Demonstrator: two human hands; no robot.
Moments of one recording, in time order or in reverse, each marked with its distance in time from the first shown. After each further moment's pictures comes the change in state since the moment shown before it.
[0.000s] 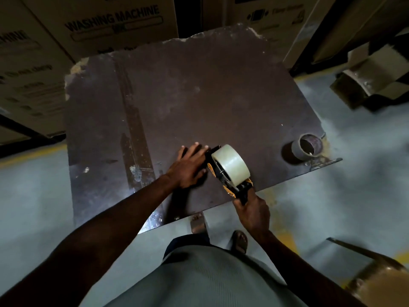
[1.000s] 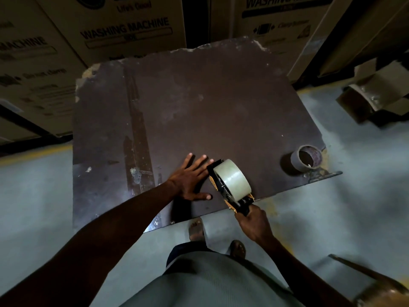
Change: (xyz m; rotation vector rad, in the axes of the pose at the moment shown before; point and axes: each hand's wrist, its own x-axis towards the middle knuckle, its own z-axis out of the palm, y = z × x) left_hand -0.002 0.017 0.002 0.279 -0.171 0.113; right_hand 0.010 0.015 -0.026 0.118 -0.280 0.078
